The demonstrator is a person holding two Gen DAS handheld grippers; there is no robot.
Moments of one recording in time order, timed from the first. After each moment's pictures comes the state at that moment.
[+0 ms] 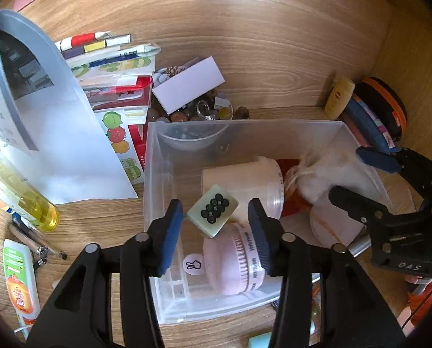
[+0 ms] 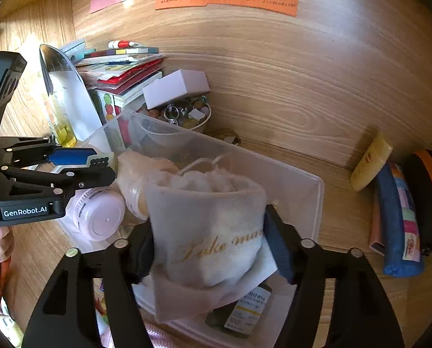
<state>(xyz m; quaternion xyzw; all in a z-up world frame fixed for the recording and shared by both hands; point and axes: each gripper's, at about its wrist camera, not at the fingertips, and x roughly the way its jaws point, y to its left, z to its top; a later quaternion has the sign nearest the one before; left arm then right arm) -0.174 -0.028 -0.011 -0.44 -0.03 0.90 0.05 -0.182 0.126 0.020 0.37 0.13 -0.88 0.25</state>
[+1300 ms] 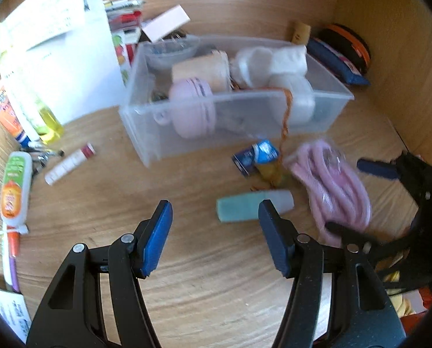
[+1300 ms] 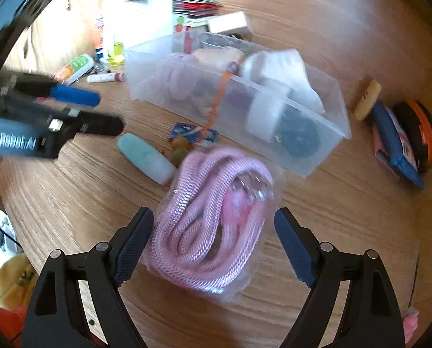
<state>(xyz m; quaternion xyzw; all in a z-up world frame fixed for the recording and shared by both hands) -0.042 0.001 -0.045 -0.47 0.01 0.88 0.07 -0.031 0.147 -0.039 0.40 0.18 -0.86 0.25</state>
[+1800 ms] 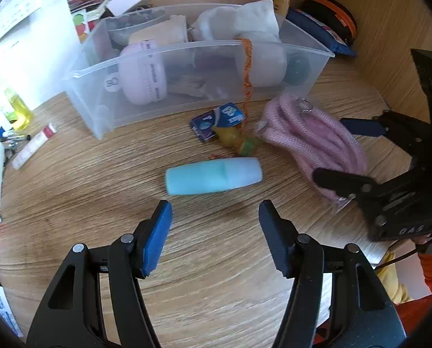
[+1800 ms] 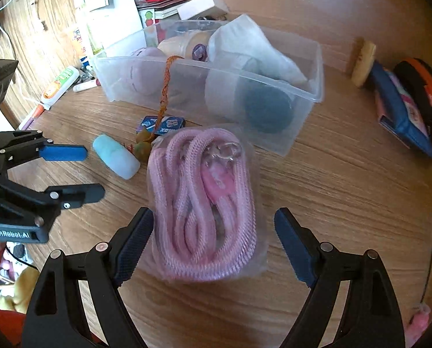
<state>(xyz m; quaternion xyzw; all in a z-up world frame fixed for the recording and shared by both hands) -0.039 0.032 -0.069 -0.51 0.01 0.85 0.10 -0.061 0.175 -0.042 0.46 0.13 -0.84 0.27</state>
